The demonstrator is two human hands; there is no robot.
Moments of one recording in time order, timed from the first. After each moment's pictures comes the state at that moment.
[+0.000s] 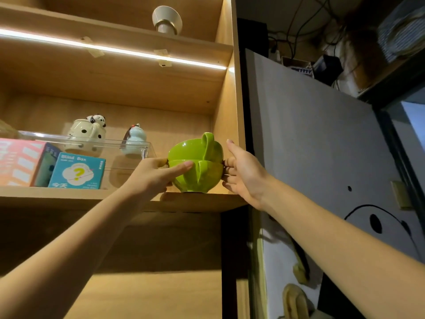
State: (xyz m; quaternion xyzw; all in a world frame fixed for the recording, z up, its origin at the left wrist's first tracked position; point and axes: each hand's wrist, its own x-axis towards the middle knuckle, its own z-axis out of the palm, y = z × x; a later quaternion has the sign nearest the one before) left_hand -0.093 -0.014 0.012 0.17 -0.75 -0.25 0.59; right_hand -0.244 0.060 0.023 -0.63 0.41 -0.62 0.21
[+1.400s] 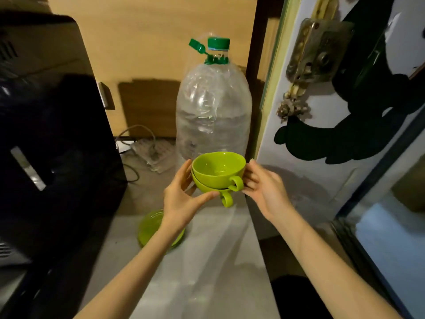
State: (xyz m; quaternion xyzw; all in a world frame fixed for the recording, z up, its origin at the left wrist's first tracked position) left_hand -0.037 0.151 -0.492 0.39 -0.61 -0.44 0.53; right_hand -0.210 0.183 -0.458 -0.30 0.47 -0.64 0.52
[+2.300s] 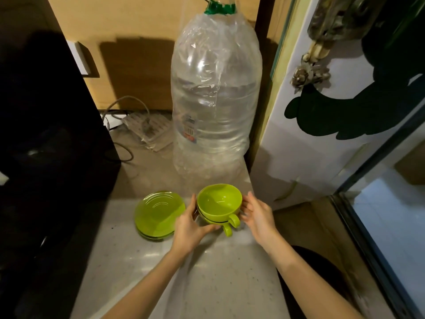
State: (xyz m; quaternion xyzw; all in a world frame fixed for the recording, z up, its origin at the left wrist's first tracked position) left_hand -0.040 0.152 -0.630 0.52 -0.64 -0.45 0.35; right_hand -0.207 0.175 -0.597 -0.08 0.58 -0.61 0.54
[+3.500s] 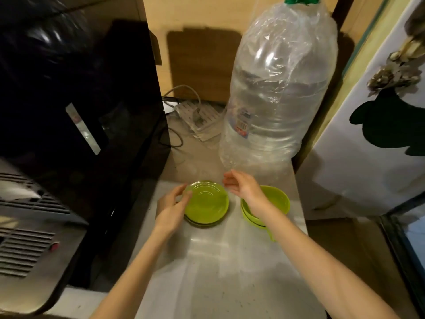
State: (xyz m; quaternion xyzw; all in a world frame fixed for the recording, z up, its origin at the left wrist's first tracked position) left_hand 0.079 0.134 -0.588 0.65 -0.53 -0.41 0.36; right_hand -0.097 0.102 -0.556 -0.37 0.63 -0.39 0.56
